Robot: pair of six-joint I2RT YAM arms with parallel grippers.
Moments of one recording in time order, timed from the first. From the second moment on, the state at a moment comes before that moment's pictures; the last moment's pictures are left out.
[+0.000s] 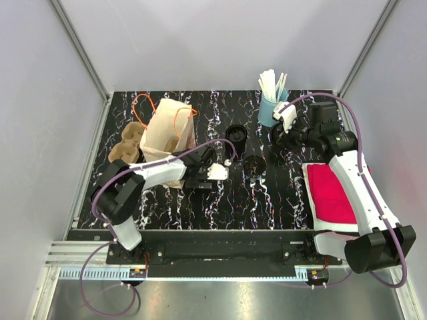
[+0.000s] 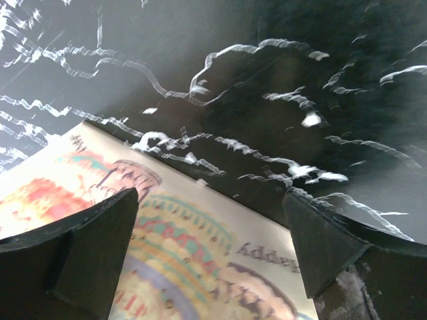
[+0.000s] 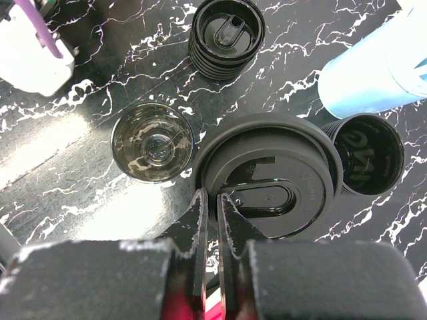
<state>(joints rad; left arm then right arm) -0.70 1.72 1.01 -0.39 -0.16 0.97 0.19 1.23 1.27 -0.75 -0.47 -0.61</state>
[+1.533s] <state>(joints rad) -0.53 1.65 1.16 -0.14 0.48 0.10 0.41 1.58 1.46 -1.10 -0.43 -0.65</state>
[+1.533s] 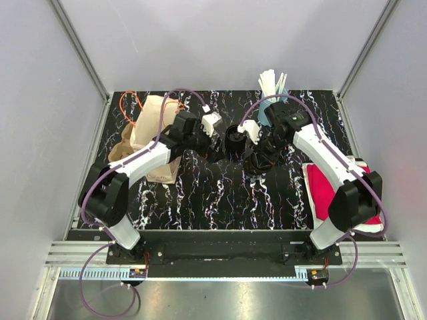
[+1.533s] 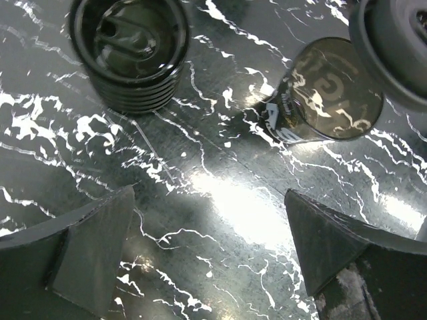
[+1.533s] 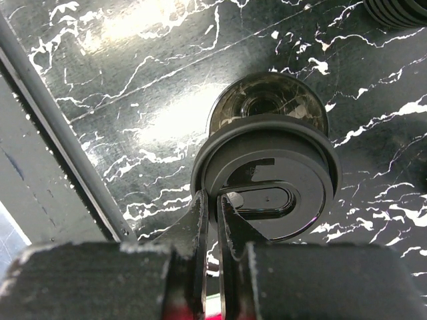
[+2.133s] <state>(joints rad) -0.48 1.60 1.04 0.02 0.55 0.01 0.49 1.66 1.47 -1.04 -0.33 -0.61</state>
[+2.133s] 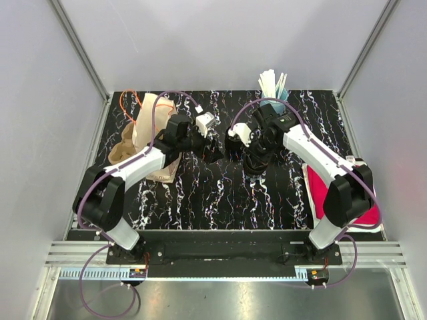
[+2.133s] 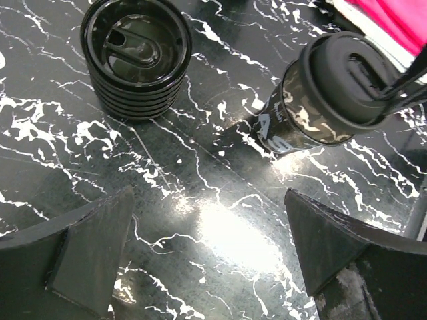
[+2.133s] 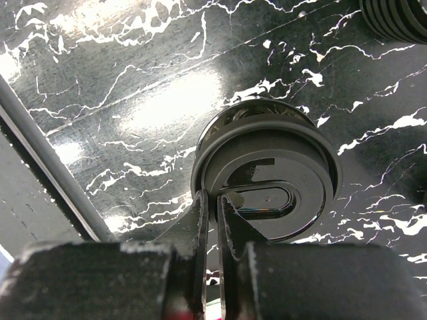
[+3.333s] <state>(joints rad) -0.50 1.39 1.16 -0.12 0.69 0.04 0.54 1.71 1.47 -1.02 -0.28 -0.59</state>
